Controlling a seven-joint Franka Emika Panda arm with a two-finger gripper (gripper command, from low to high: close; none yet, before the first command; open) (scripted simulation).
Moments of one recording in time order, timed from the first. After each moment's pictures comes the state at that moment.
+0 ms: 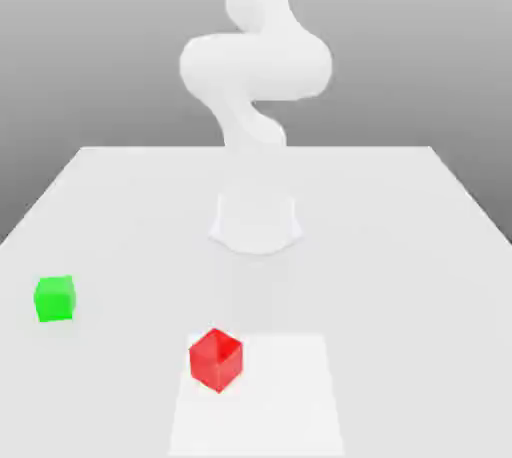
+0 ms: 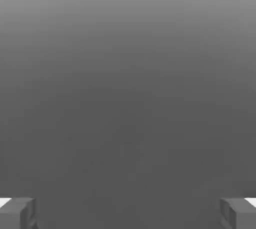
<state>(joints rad) 0.08 -0.72 -0.08 -2.33 0.07 2.32 0.69</state>
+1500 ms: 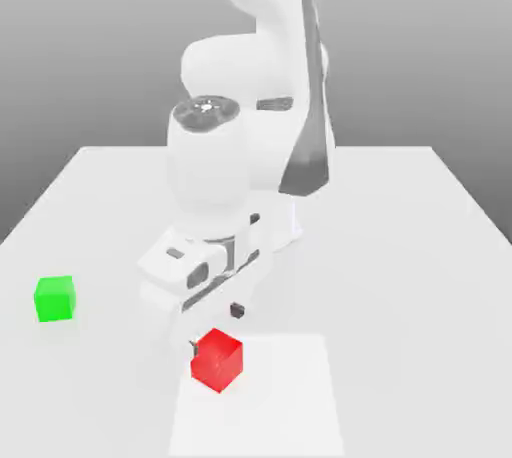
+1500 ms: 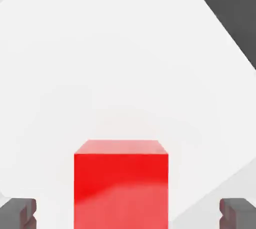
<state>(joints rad) 0.32 0.14 -0.40 -2.76 0.20 2.90 -0.42</state>
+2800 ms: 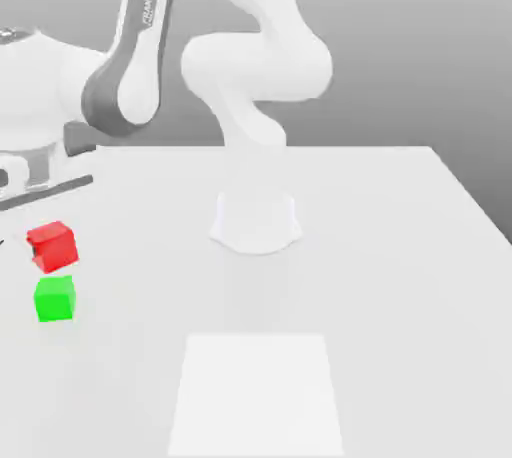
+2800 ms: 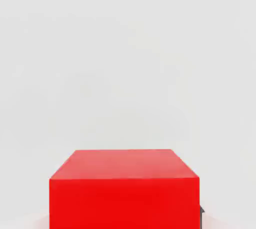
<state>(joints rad) -0.16 -0.12 -0.81 -2.74 -0.20 2.65 -0.74</state>
